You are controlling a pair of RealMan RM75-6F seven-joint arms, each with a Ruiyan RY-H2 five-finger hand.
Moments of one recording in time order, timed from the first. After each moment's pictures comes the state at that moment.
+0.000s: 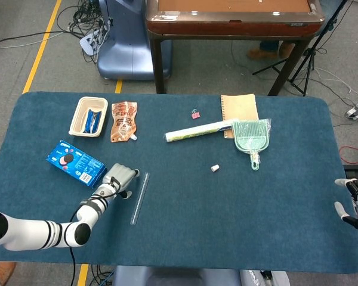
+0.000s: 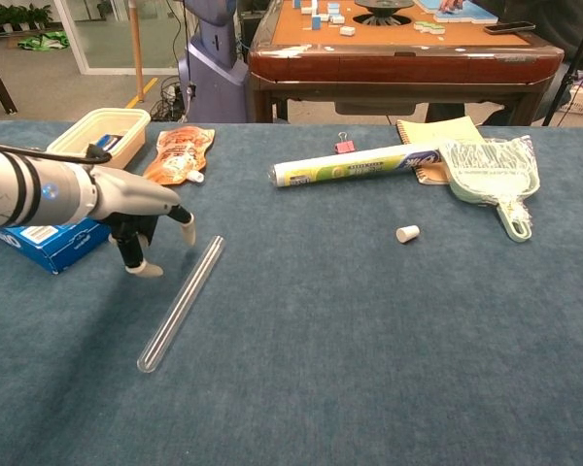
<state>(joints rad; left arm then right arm) -1.20 -1.44 0.09 -1.58 0.39 0.80 0.70 0.02 -0.99 0.07 -1.67 -1.47 1.53 -0.07</state>
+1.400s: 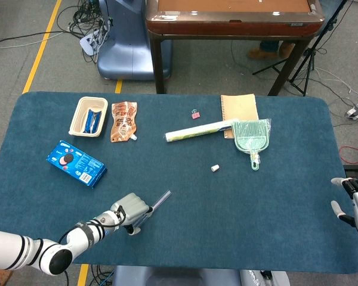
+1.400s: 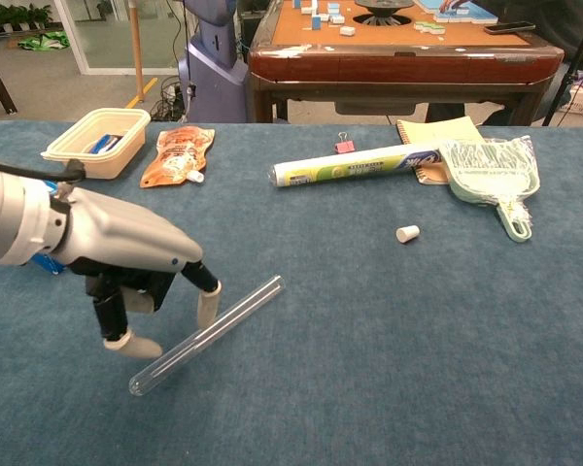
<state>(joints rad) -1.25 -1.20 0.17 -2.02 0.66 0.70 0.62 0.03 -1.00 0.08 -1.66 -1.47 1.51 -0.06</state>
